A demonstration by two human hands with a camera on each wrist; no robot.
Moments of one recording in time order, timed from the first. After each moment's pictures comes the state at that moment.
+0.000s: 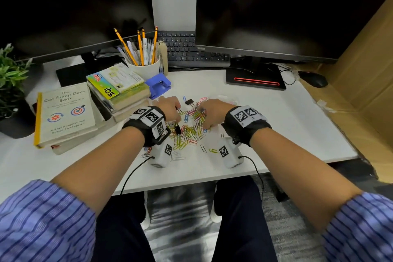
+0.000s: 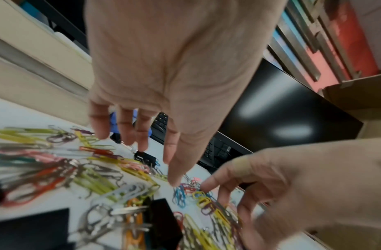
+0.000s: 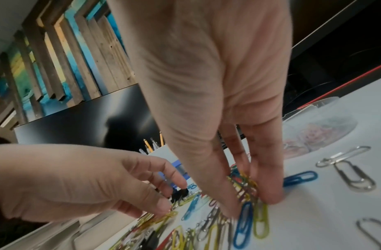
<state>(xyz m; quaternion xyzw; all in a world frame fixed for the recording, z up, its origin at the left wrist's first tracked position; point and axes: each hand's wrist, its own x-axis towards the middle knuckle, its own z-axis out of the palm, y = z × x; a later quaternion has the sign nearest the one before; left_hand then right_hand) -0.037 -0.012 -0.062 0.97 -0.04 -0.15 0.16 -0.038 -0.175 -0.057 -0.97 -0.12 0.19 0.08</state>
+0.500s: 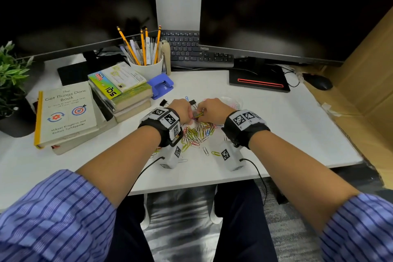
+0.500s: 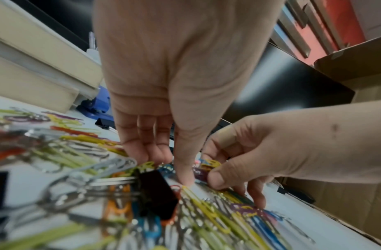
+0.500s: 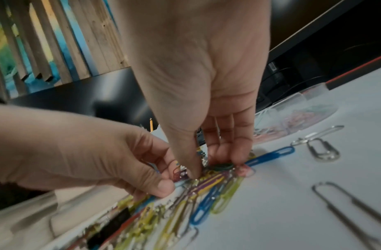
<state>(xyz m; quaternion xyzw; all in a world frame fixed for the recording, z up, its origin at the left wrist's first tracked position) -0.029 -0.035 -0.070 0.97 -0.09 -0.14 0.18 -0.026 -0.172 -0.077 -0.97 -0.15 0.11 0.13</state>
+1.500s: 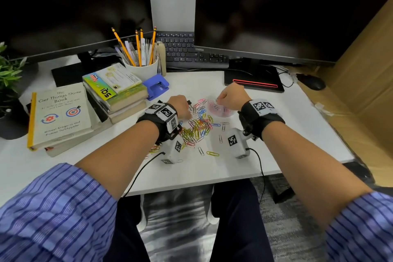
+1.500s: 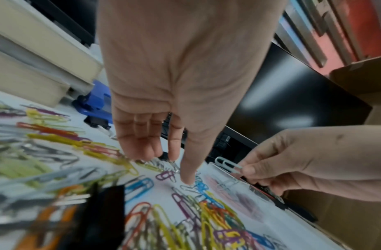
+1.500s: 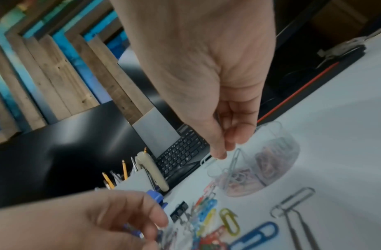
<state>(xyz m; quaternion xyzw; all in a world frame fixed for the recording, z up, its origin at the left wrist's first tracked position) -0.017 -0.044 -0.065 0.97 -0.06 -0.15 0.17 -0.004 -0.225 -0.055 -0.98 0.02 0.04 0.21</state>
